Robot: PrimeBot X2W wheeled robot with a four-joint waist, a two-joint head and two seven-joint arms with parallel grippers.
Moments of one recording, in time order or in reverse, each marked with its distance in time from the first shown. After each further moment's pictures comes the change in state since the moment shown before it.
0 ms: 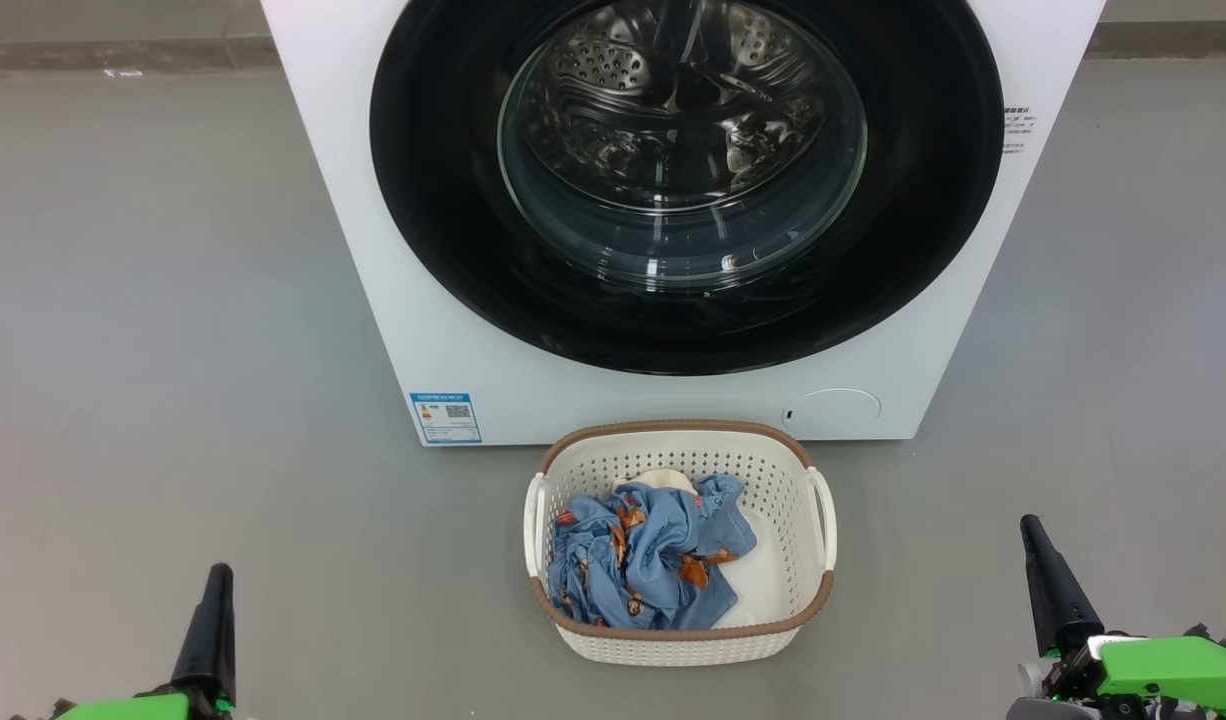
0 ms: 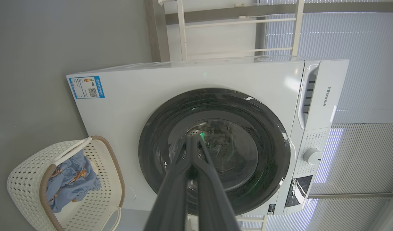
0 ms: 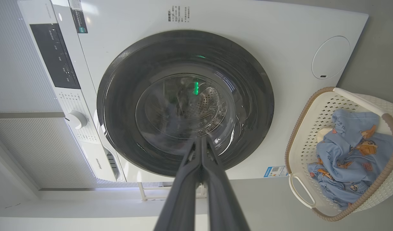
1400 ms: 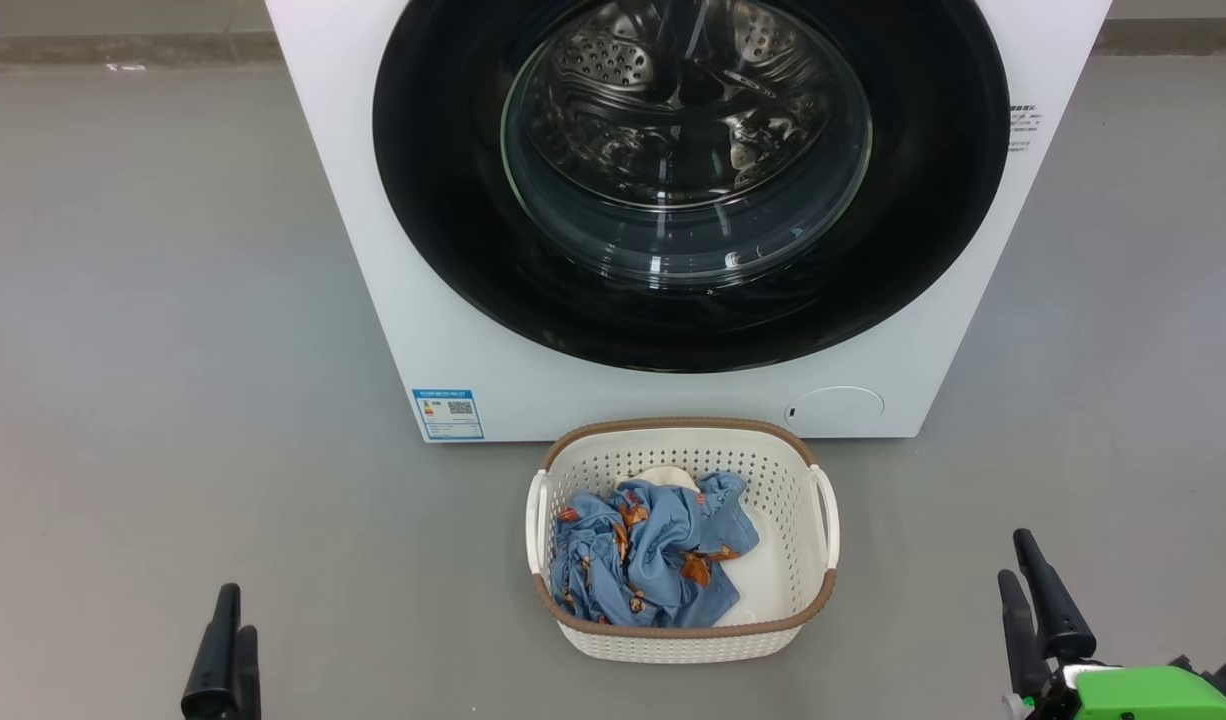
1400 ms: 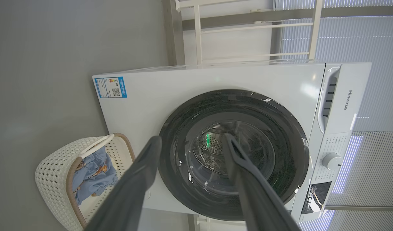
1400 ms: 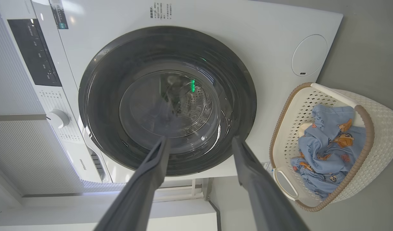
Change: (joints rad) left arm 0.046 -0.020 -0.030 0.017 0.019 0.002 -0.058; right arm 0.042 0.009 0.043 0.013 -0.013 0.000 -0.057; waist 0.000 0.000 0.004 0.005
